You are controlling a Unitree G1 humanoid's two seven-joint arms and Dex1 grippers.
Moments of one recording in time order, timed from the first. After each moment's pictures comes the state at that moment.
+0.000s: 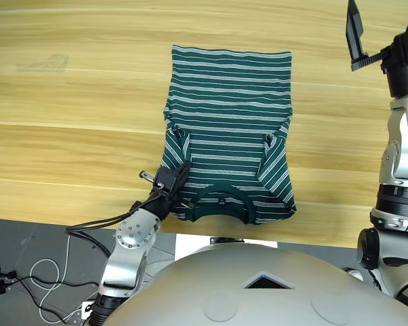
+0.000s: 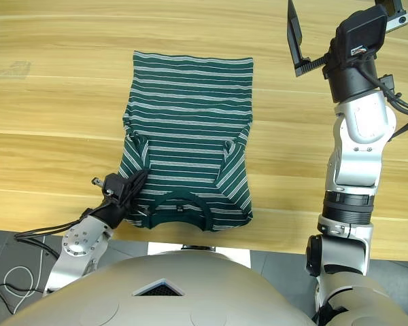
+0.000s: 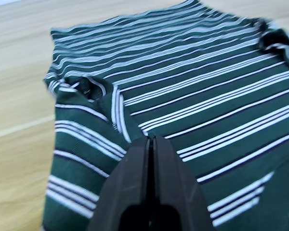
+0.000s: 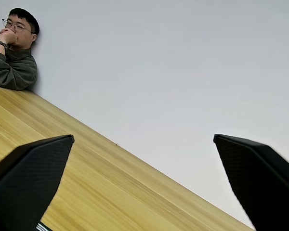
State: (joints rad) left arm 0.61 0.32 -0.20 -0.48 -0.05 0.17 -0.33; right arm -0.23 -0.44 -0.13 -0.06 0.05 -0.18 0.33
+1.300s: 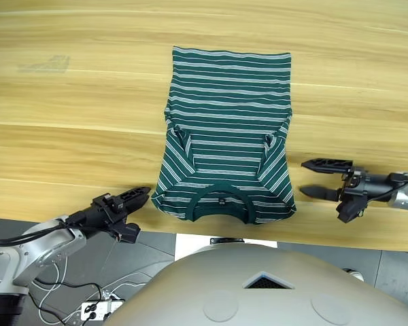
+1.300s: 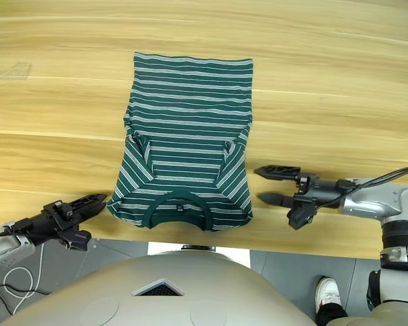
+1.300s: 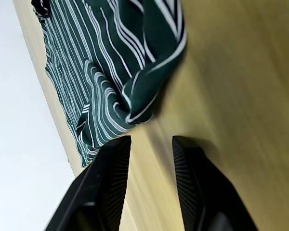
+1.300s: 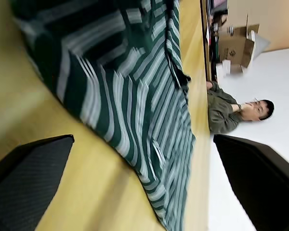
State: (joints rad) left arm 0.67 0.97 0.15 -0.17 0.94 -0.85 -0.16; right arm 0.00 -0.86 0.04 0.45 -0.89 -1.57 0.17
